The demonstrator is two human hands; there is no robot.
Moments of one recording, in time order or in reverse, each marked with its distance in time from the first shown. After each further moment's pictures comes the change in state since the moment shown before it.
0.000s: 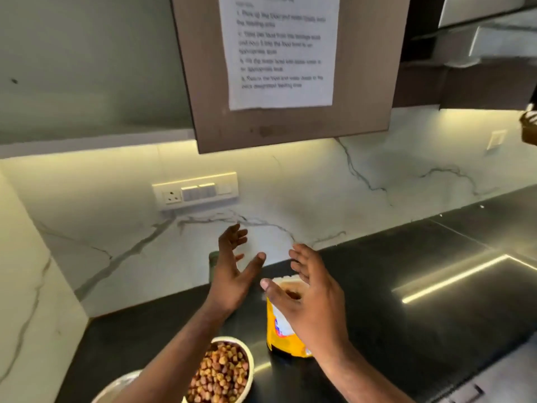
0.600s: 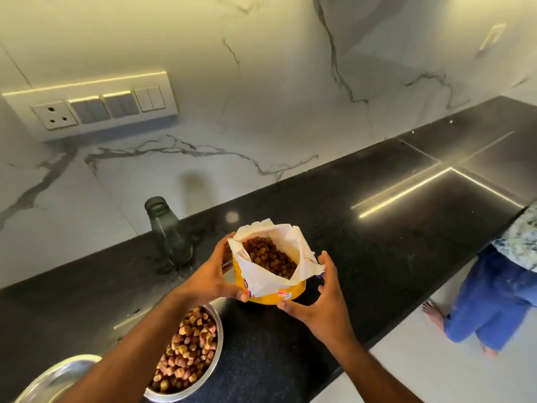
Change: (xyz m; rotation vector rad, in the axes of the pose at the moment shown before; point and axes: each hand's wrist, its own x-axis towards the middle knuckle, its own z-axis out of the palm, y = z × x) left_hand 0.018 -0.196 0.052 -0.098 -0.741 -0.474; right_hand -0.055 0.196 0.008 -0.095 -0.142 0.674
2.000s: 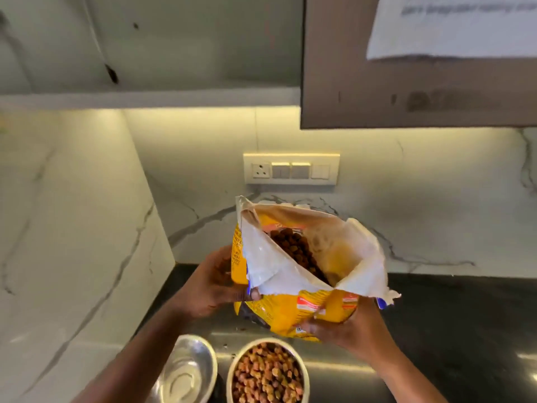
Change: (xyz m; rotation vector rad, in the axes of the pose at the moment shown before) left_hand -0.198 0.111 -0.076 -0.024 0.662 0.295; right_hand 0.046 -0.174 0.052 0.022 -0.704 -0.603
